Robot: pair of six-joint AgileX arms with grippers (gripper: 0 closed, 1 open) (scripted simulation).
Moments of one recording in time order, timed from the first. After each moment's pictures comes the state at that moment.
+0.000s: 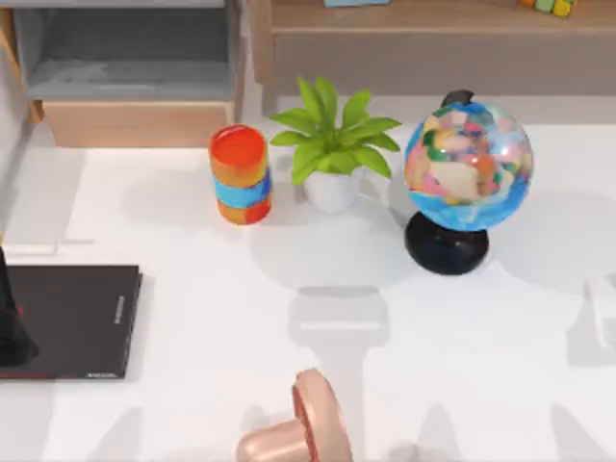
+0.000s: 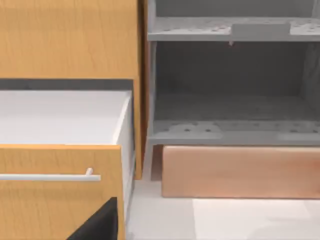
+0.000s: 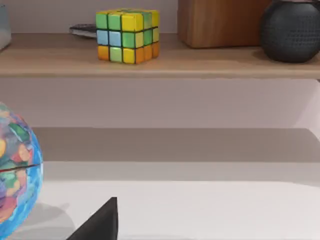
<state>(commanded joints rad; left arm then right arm) 0.00 0.00 0.00 0.00 0.00 0.00 0.00 0.00 0.00 0.00 0.00 0.00</state>
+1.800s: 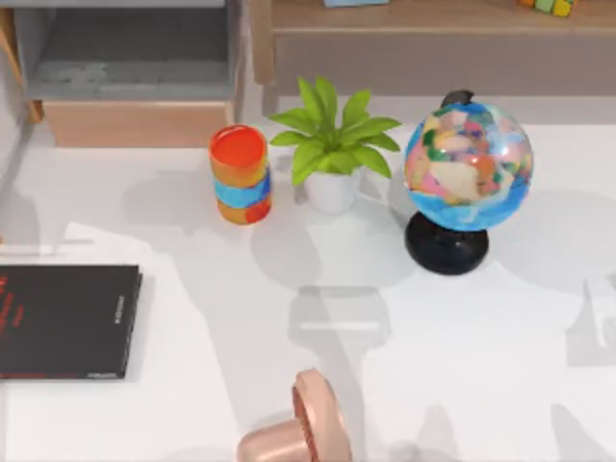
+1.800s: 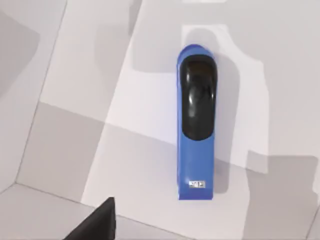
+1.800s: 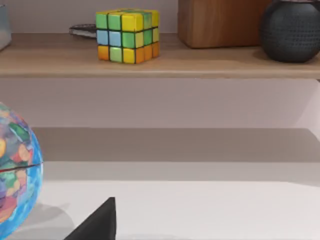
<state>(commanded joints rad) 0.30 2.30 2.28 -1.27 0.00 0.01 0.00 0.00 0.00 0.00 0.00 0.00</state>
